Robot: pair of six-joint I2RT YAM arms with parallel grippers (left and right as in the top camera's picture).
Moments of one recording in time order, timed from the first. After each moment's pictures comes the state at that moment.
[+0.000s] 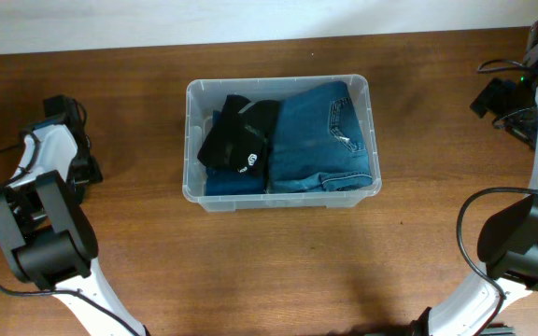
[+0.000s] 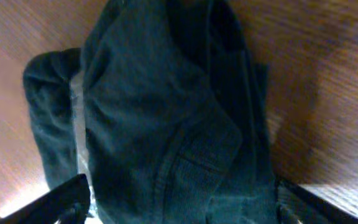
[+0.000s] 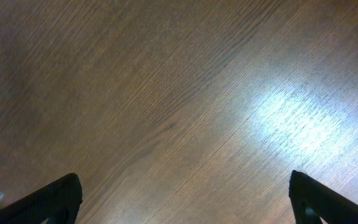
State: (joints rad) left arm 0.30 2.17 1.56 -0.85 -0.55 -0.03; right arm -0.38 1.98 2.02 -1.41 0.19 0.45
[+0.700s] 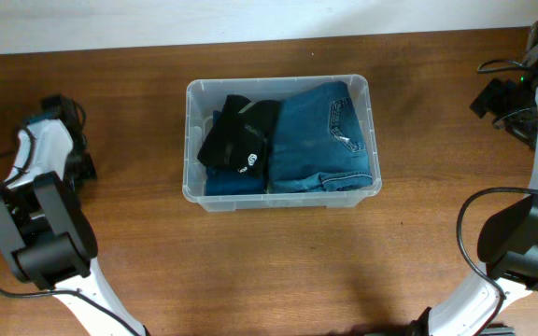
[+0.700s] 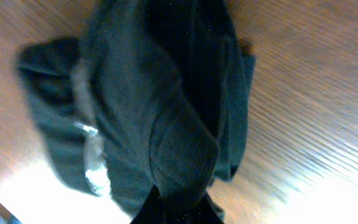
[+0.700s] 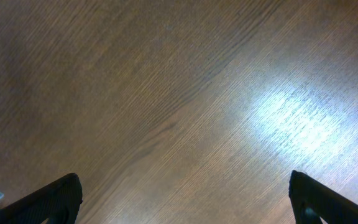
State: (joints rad) left arm 0.31 2.17 1.66 -1.06 -0.46 -0.07; right arm -0.38 1.98 2.02 -1.41 0.19 0.45
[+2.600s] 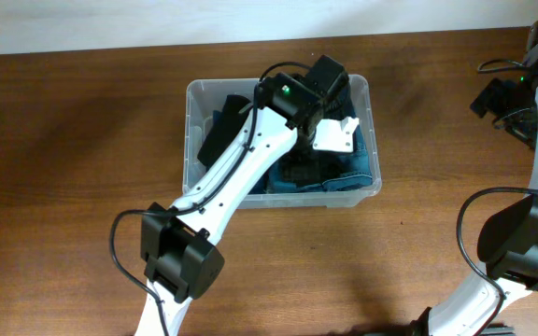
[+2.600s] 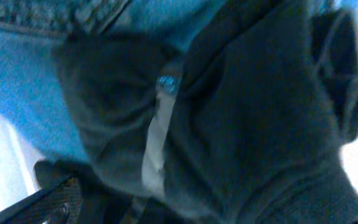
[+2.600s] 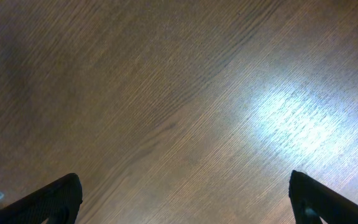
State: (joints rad) left arm -0.71 2.20 2.25 -1.36 -0.05 0.92; right arm -0.38 1.98 2.02 -1.41 0.19 0.45
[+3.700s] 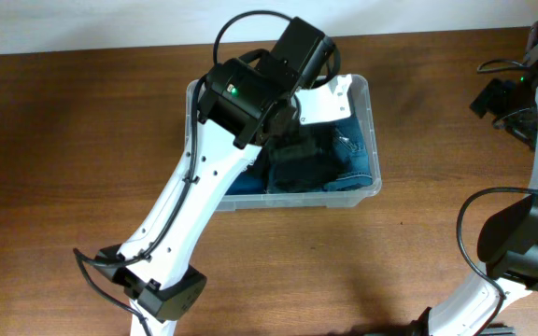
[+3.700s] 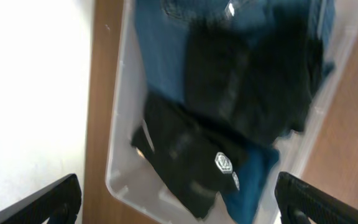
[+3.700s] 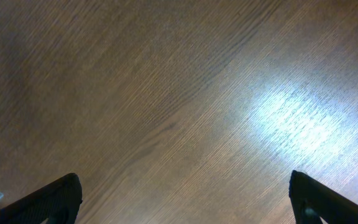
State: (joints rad) left arm -0.71 2.06 2.55 -1.56 -0.16 0.77; right arm -0.38 1.98 2.02 -1.41 0.19 0.45
